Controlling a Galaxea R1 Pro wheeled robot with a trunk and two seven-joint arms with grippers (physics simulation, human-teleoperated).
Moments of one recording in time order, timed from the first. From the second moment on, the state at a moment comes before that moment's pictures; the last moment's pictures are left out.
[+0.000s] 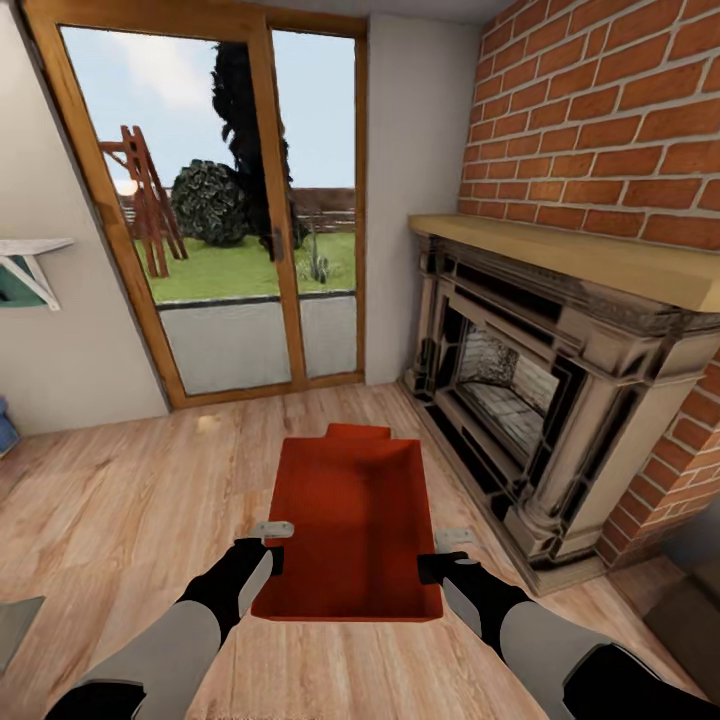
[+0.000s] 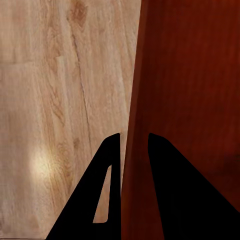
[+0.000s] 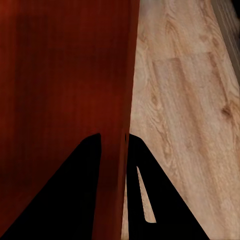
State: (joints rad) left arm -0.74 -0.10 -0.01 -0.40 0.08 0.46 0.29; right arm -0.79 0.08 0.56 -0.17 -0.50 0.12 -0.11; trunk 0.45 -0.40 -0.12
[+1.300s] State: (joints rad) left arm -0.74 -0.10 -0.01 -0.41 0.08 0.46 0.29; right arm -0.79 0.08 0.55 -0.17 -0.50 0.12 -0.11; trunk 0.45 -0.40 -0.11
